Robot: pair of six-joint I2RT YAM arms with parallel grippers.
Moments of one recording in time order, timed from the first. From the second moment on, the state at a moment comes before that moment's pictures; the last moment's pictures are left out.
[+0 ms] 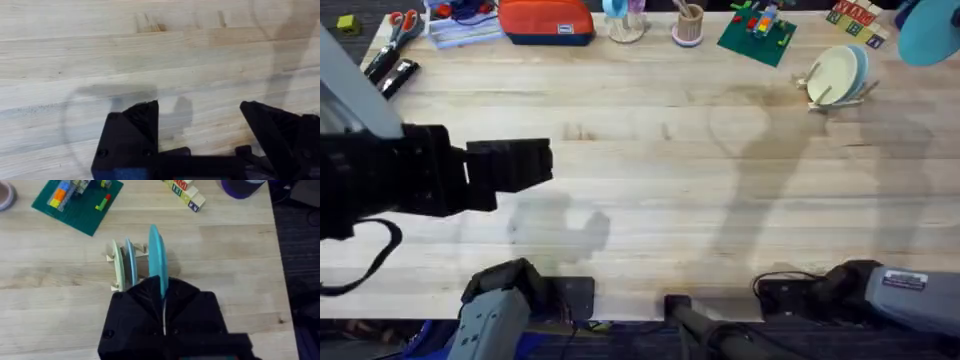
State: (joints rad) left arm 0.35 0.79 1.26 -1.53 0.45 0.27; right arm -0.52 1.47 1.45 -0.78 -0.24 -0.40
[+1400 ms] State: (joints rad) left arm 0.35 0.79 1.26 -1.53 0.45 0.27; right arm -0.44 1.65 1.45 -0.71 -0.19 -0.40
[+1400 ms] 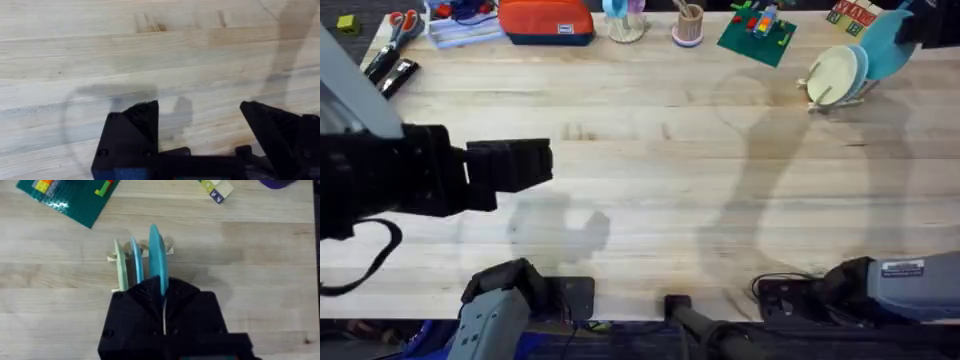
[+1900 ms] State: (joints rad) left arm 0.35 0.79 1.26 -1.53 0.45 0.27; right arm -0.43 1.71 1.45 -0.70 -0.19 -0.40
